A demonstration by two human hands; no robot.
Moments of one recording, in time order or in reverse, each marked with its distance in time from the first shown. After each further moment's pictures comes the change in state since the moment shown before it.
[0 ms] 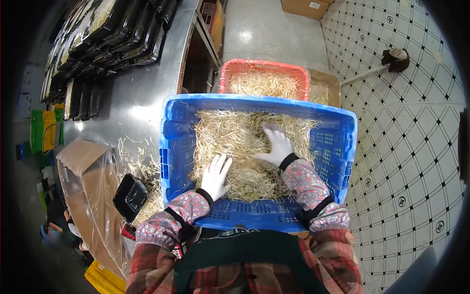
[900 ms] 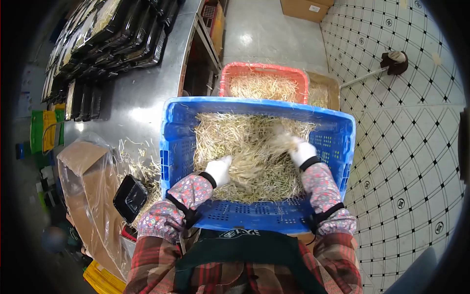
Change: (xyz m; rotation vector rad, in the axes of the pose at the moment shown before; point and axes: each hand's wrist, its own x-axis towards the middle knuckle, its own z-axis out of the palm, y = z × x) left_hand 0.053 -0.017 0.006 -0.060 -0.205 -0.061; right_hand -0.022 0.072 -0.018 -0.057 0.187 0.137
